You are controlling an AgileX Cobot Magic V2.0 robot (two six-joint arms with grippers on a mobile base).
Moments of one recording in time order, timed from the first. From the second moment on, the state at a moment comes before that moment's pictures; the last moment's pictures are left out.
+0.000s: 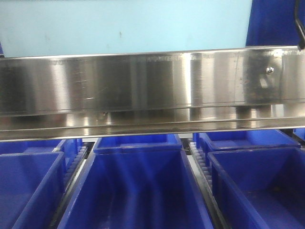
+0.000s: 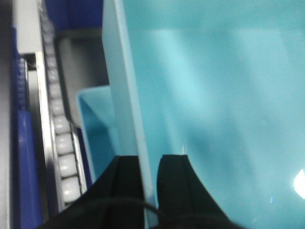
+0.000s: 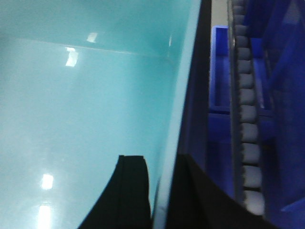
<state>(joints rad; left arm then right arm) -0.32 1.48 -1.80 -0.18 1.10 -0.05 0.44 1.68 -2.03 -0.07 1.17 0.18</state>
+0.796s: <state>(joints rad) -0.35 1.51 -1.78 -0.03 1.22 -0.07 0.44 1.75 -2.03 -0.02 1.19 0.17</state>
